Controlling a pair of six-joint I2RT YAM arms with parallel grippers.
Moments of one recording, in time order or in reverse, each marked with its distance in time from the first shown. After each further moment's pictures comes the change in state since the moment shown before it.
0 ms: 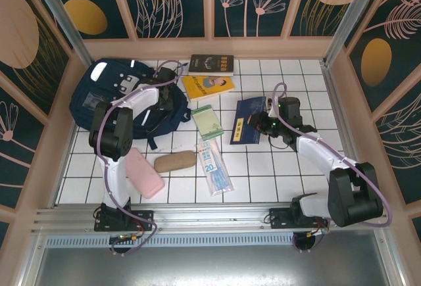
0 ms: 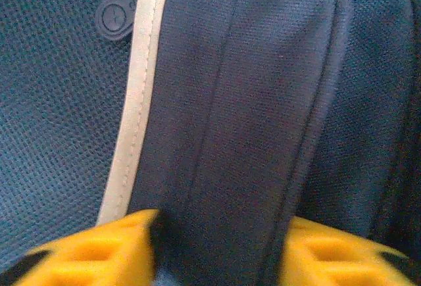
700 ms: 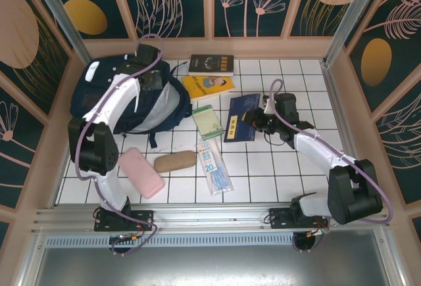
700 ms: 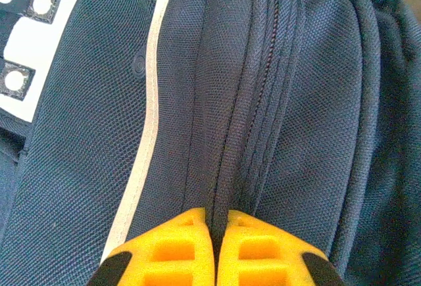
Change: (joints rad) left arm 0.052 -0.262 0.144 -0.145 0.068 0.021; right arm 0.052 0.026 0.056 0.021 -0.060 0.074
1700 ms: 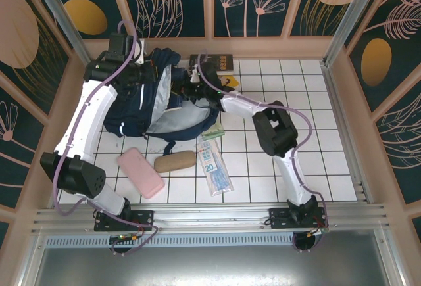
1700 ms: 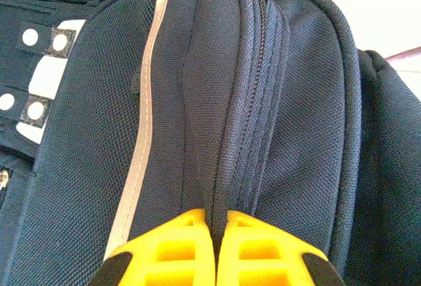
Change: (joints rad) left arm 0.029 -0.228 0.092 -0.150 0.391 -0.028; right arm 0.375 0.981 1.042 0.250 -0.028 0.443
